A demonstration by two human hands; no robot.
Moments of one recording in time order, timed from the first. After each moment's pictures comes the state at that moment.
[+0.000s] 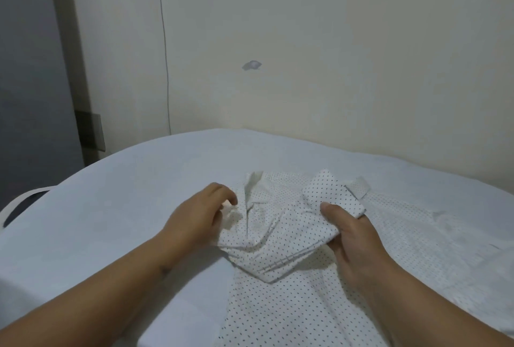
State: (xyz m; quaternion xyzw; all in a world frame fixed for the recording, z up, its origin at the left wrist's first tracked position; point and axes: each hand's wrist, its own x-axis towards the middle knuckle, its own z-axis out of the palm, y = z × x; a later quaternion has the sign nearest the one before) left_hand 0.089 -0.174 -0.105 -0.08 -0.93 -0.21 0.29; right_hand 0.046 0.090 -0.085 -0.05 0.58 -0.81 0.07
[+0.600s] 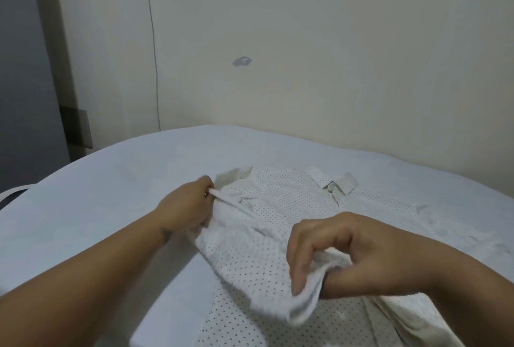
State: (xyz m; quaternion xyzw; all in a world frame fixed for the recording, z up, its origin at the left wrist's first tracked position) left_hand 0.059 -0.175 -0.090 0.07 -0.96 -0.24 0.13; right_hand 0.111 0.122 0.002 -0.53 0.76 -0.32 0.20
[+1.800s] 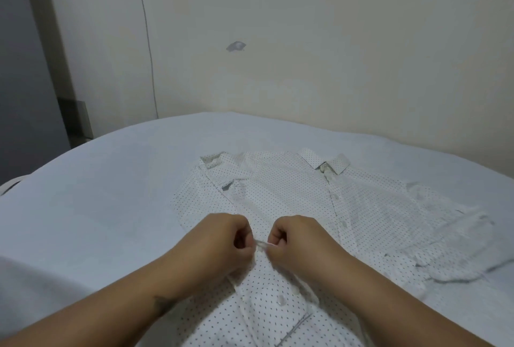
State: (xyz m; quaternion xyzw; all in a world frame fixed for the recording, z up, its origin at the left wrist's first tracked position) left_hand 0.150 -0.078 -0.102 -0.03 -0.96 -0.27 0.09; right_hand 0.109 0.089 -0.084 -0.24 0.94 -0.25 0.05
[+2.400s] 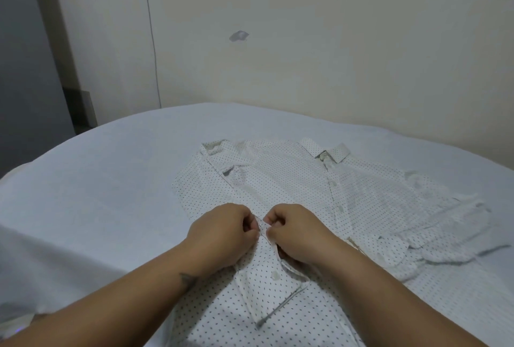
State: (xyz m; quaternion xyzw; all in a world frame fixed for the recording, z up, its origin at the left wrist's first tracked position) left_hand 0.155 -0.054 -0.109 0.05 -0.96 -0.26 0.05; right_hand 0.112 0.091 -0.093 -0.20 0.91 -0.35 0.12
